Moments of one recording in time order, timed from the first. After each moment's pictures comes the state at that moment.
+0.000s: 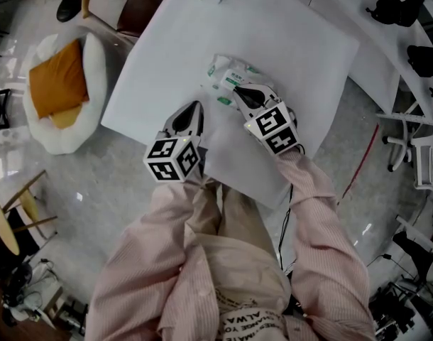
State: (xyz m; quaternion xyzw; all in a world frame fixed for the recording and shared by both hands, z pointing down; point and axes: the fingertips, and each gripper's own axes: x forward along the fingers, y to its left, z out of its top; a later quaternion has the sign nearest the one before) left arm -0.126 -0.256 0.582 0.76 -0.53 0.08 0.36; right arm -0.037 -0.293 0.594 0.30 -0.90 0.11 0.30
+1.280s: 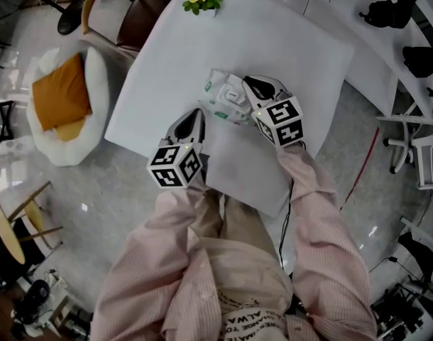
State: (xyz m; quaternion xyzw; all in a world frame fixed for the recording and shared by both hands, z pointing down) left arm -0.118 -0.274 0.573 0.77 -0.53 0.08 0.36; right arm -0.003 -0.354 0.571 0.38 -0.88 0.14 0.24
